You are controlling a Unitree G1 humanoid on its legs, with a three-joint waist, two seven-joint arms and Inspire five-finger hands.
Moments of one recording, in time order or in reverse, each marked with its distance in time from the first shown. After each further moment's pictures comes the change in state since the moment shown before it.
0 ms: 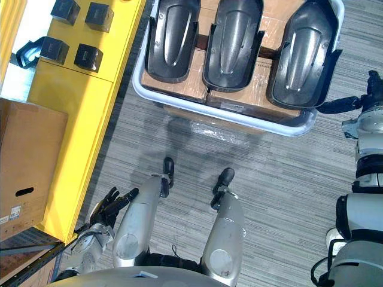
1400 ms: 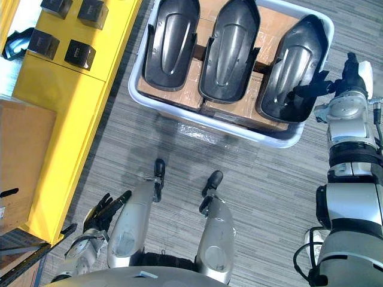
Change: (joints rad) left arm 0.040 0.024 0.012 -0.031 0.021 0.052 0.027; right arm -0.076 0.124 0.019 -0.037 0.002 0.086 -0.054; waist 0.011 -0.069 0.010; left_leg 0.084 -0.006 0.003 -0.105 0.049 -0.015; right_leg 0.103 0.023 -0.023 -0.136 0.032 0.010
